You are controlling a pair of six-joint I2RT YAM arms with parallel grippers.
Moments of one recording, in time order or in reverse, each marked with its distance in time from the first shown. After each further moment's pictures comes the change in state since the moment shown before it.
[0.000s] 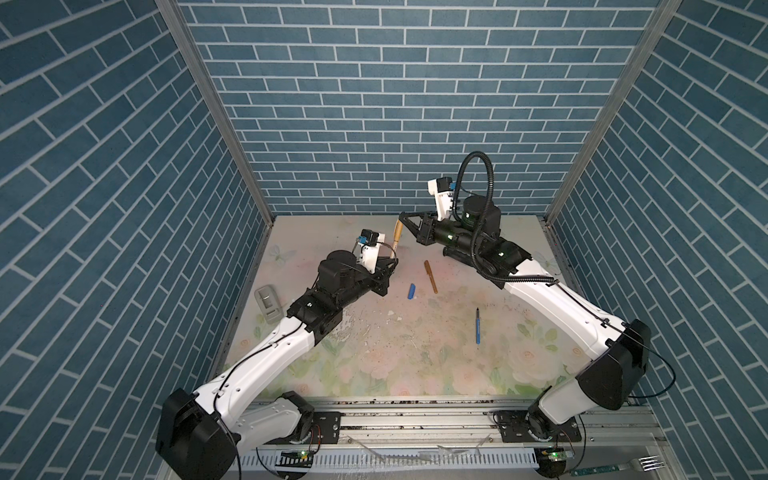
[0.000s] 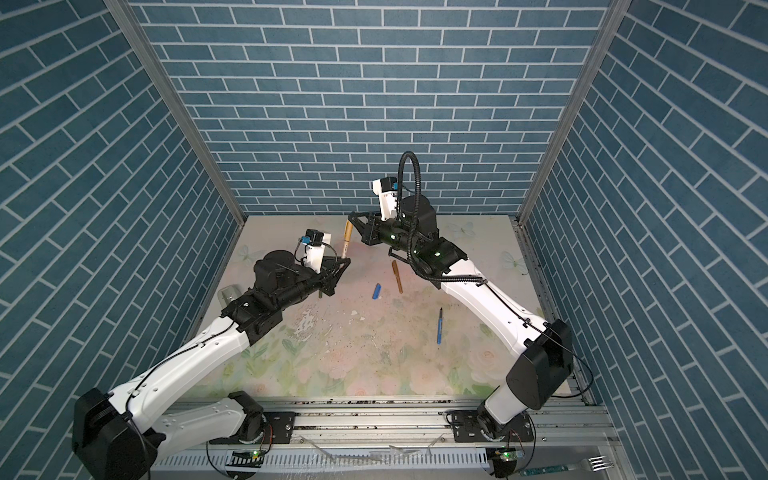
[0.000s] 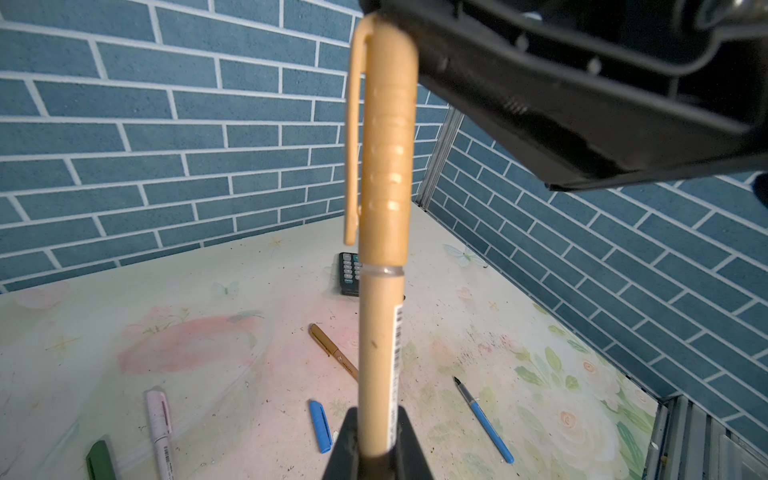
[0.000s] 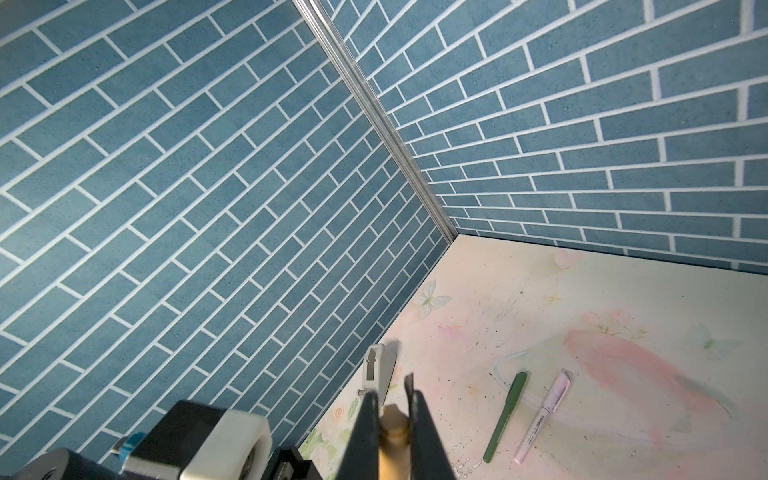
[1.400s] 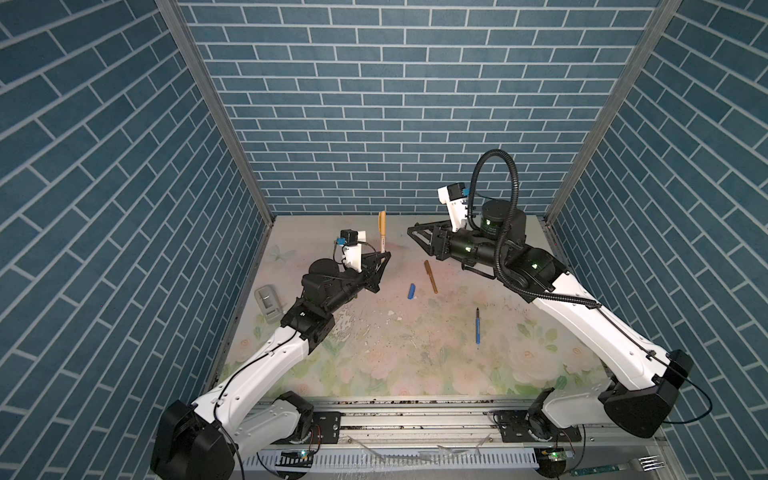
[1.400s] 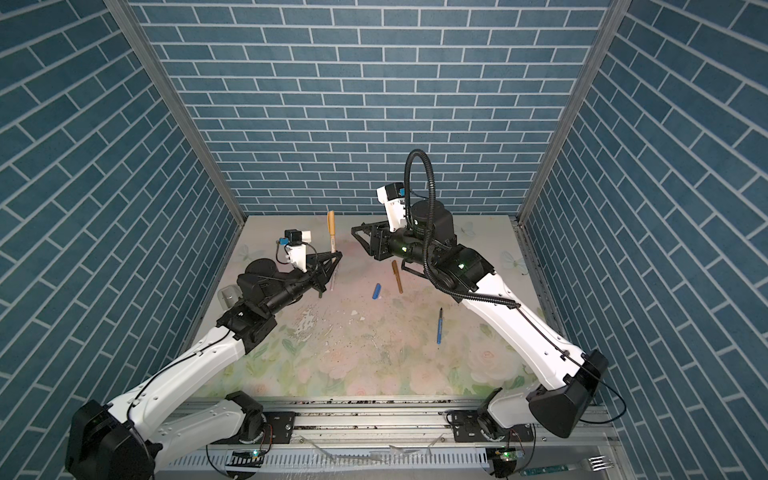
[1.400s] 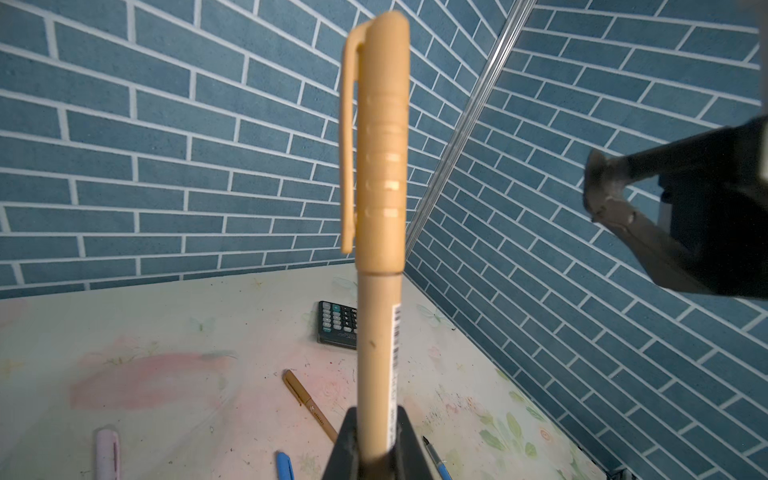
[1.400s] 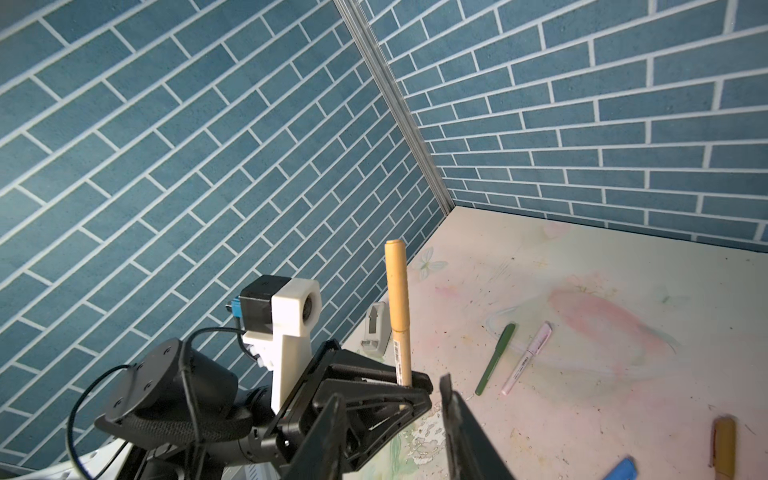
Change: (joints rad) left arm 0.074 -0.058 -0.140 0.249 0.089 -0.178; right arm 0.052 -0.178 0.031 -0.290 0.064 -0.080
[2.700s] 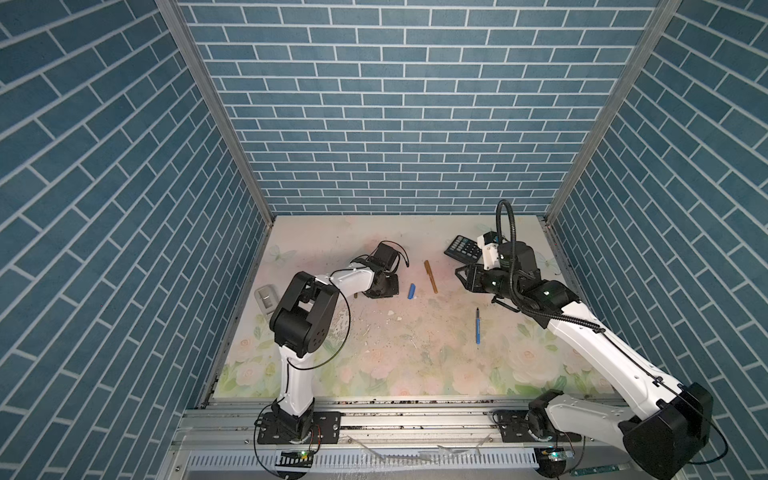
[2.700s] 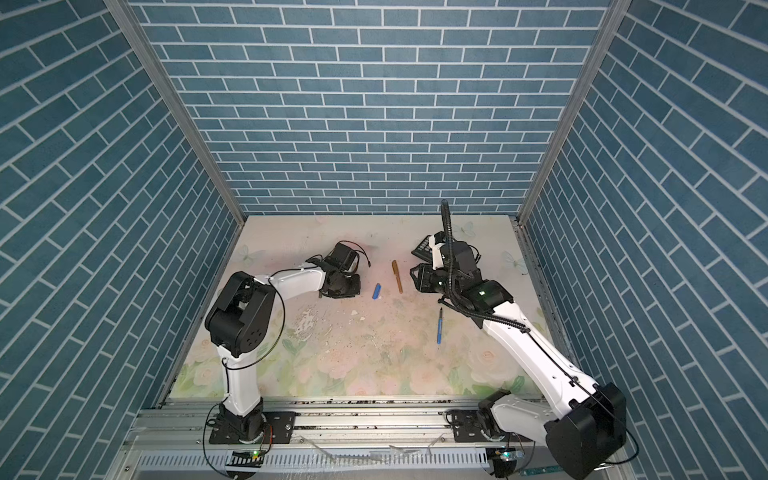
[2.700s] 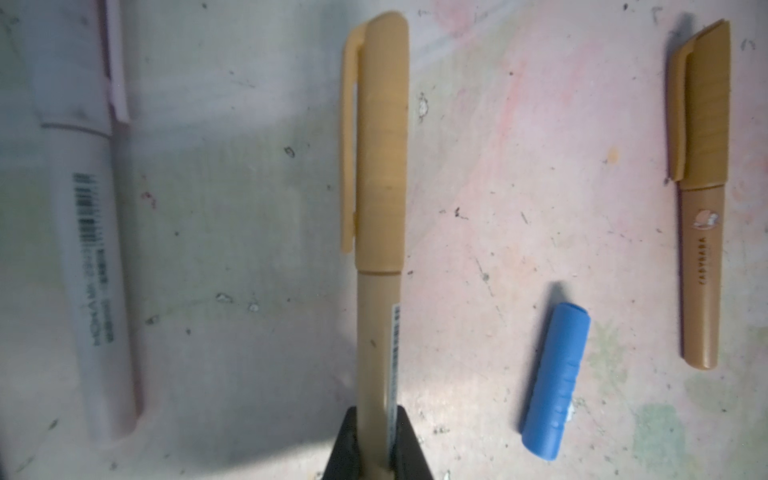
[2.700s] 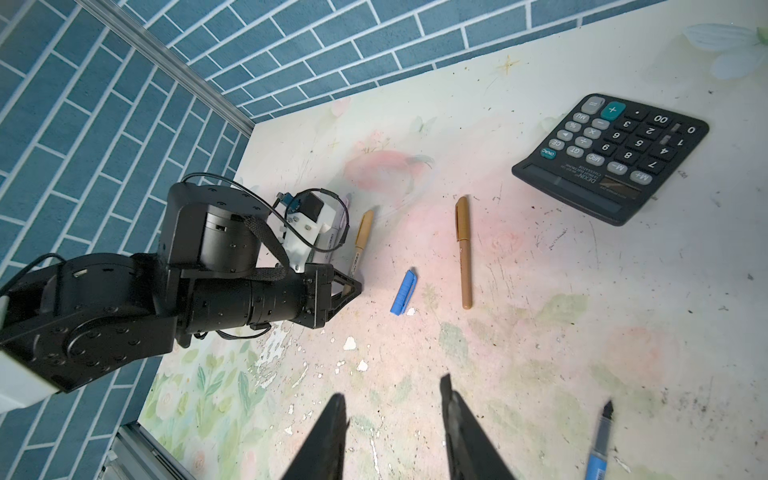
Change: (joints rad) left arm 0.000 0.927 0.546 -0.715 -0.207 -0.130; right arm -0.244 -0.213 -0.489 -0.117 0.137 0.039
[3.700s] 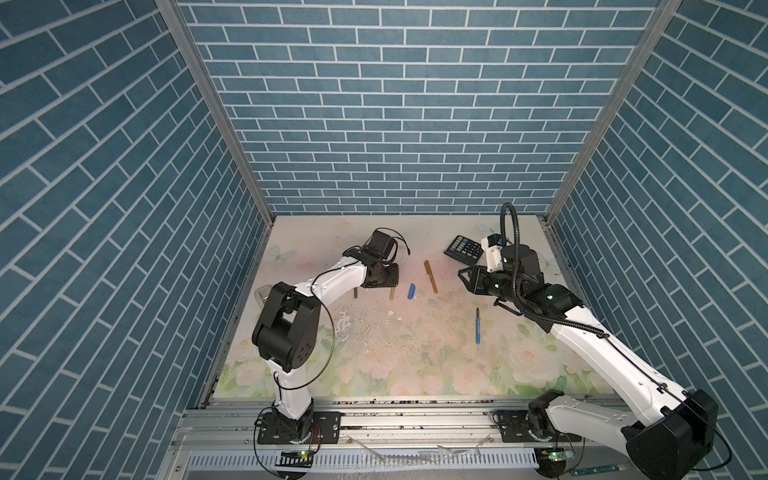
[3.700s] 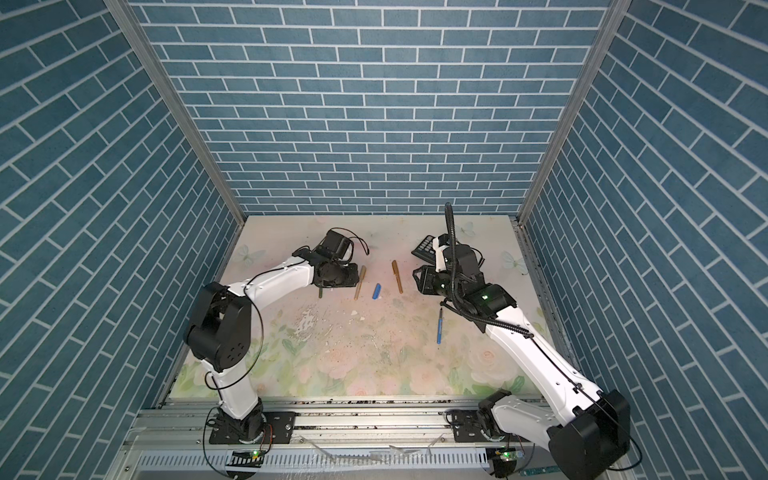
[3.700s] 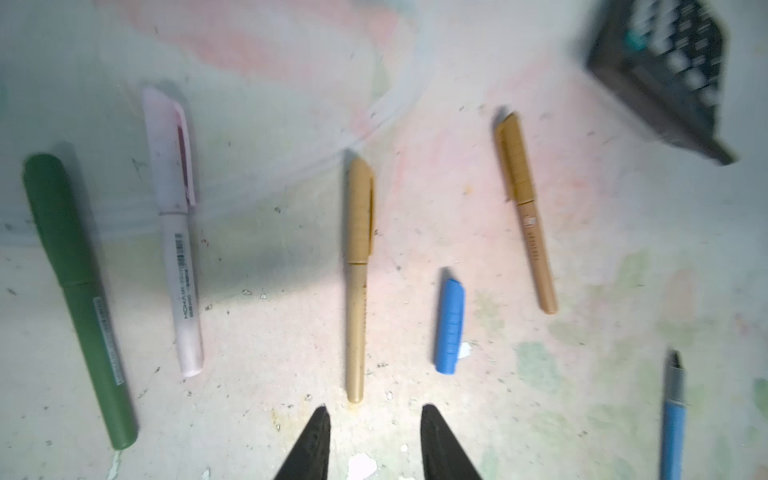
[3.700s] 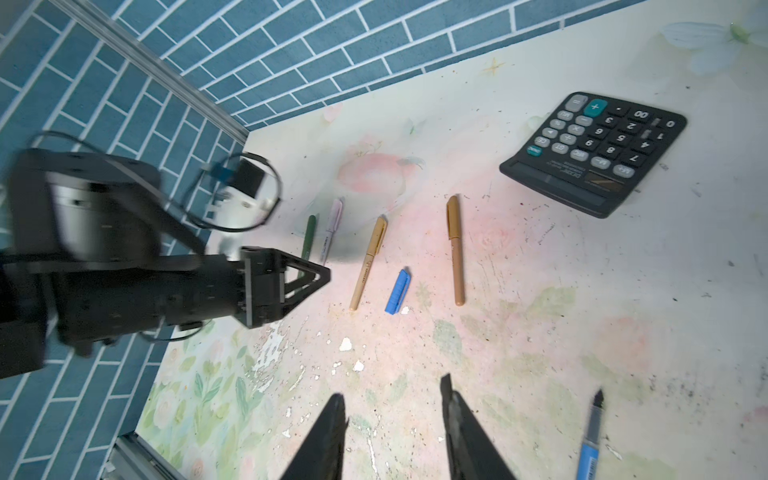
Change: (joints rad) left arm 0.000 -0.195 0.048 -0.093 0.042 0.088; right arm -0.005 -0.034 -0.030 -0.010 0.043 0.018
